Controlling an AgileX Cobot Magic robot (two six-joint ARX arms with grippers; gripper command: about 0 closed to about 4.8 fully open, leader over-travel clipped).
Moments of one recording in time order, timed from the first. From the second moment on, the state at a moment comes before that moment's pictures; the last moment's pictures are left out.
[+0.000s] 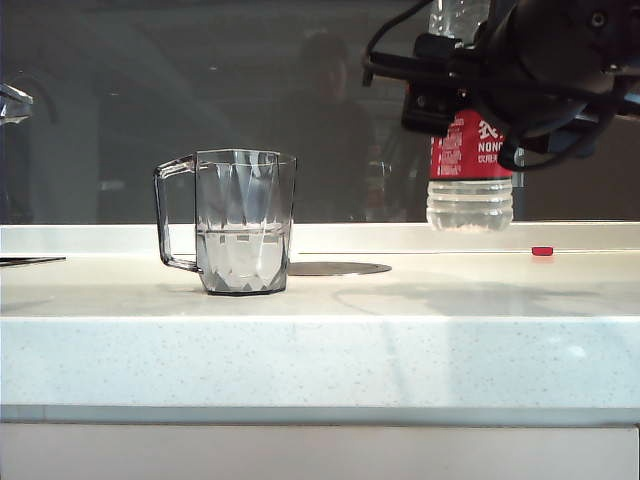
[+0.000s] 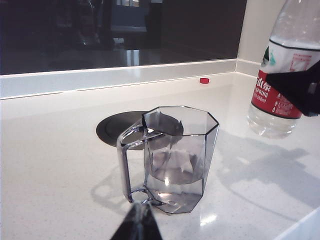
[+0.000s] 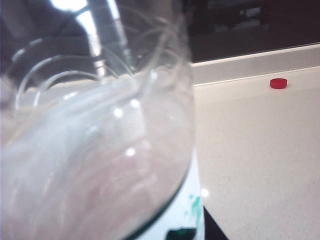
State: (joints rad) left arm -0.72 0.00 0.01 0.07 -0.14 0.00; right arm 0.92 1.37 0.41 0.98 0.96 0.15
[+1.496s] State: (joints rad) left arm -0.72 0.00 0.01 0.07 -0.14 0.00; right arm 0.91 1.55 0.39 1.05 0.91 0.24
